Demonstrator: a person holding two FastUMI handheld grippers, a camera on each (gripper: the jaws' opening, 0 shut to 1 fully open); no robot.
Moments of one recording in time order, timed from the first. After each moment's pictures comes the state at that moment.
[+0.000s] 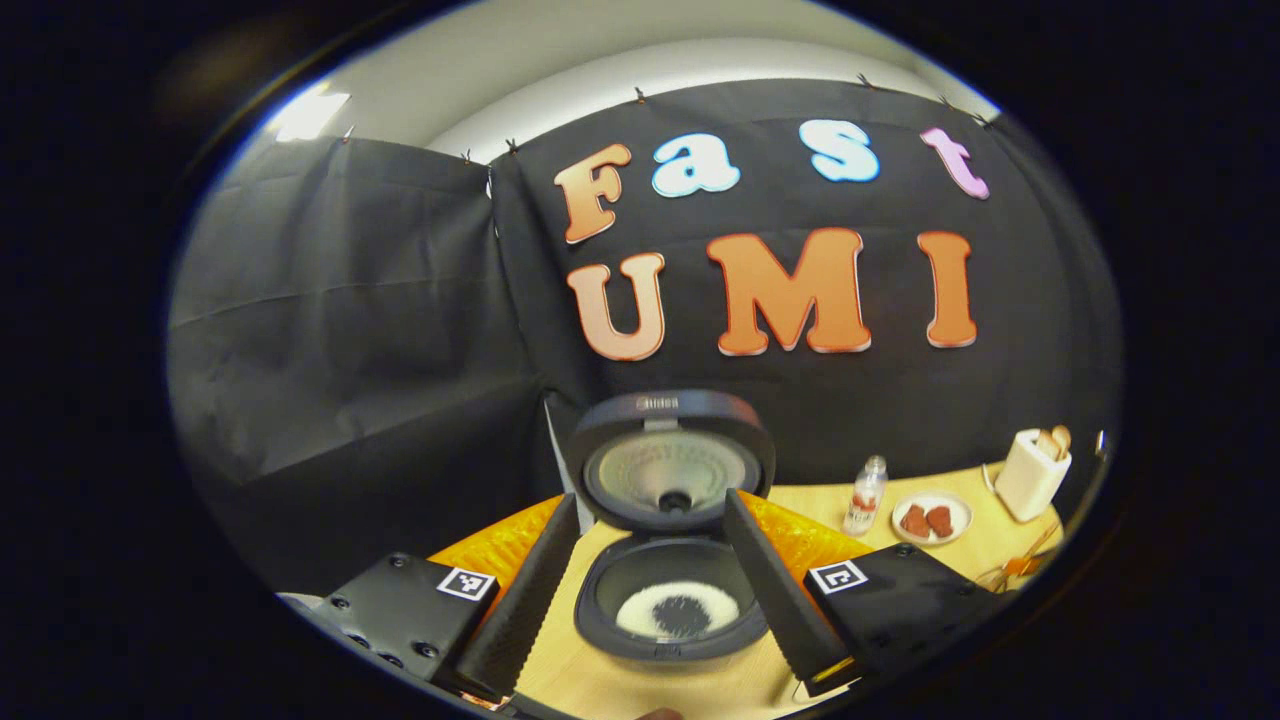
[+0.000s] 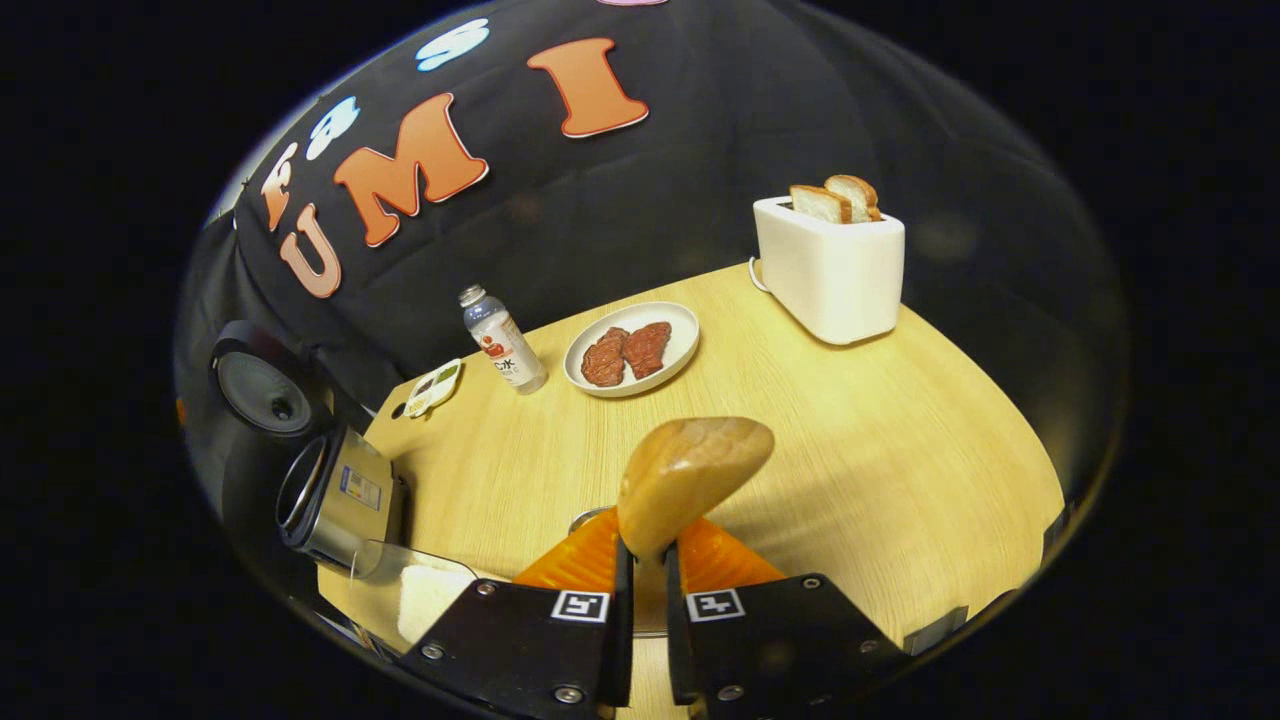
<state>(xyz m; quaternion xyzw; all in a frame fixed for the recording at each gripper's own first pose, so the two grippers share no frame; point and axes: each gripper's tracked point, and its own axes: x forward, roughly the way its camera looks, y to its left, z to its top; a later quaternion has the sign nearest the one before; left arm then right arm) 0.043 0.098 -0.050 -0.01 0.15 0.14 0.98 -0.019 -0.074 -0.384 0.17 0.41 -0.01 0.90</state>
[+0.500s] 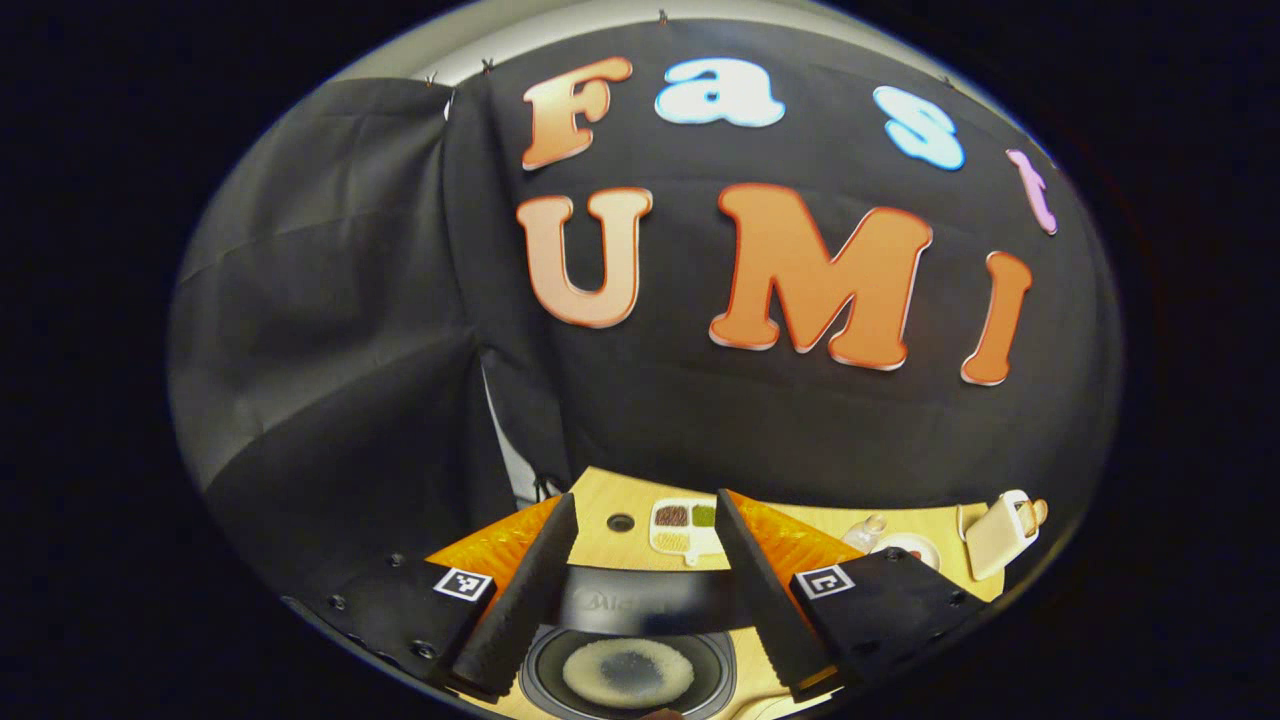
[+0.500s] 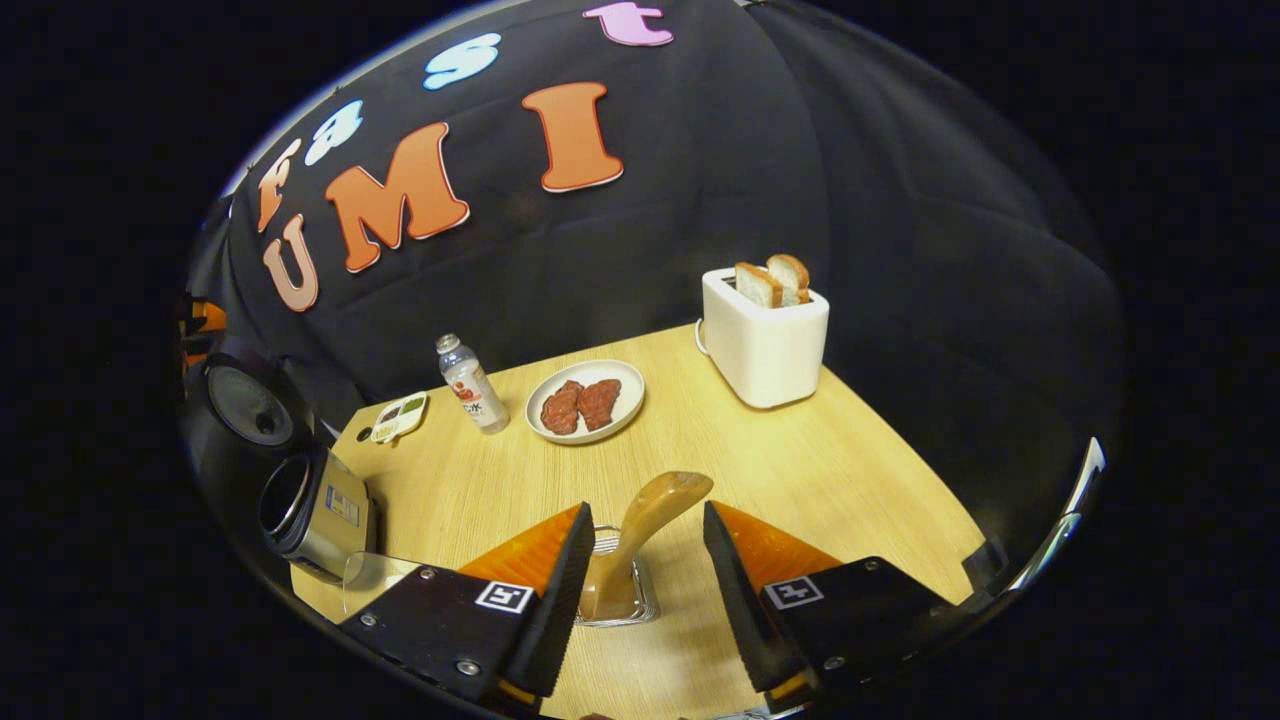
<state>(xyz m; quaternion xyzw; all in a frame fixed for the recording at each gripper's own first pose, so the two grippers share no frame) 0.223 0.132 -0.106 -0.05 0.29 0.10 0.95 -0.034 -0.124 -0.298 0.10 0.35 -0.09 0.93</state>
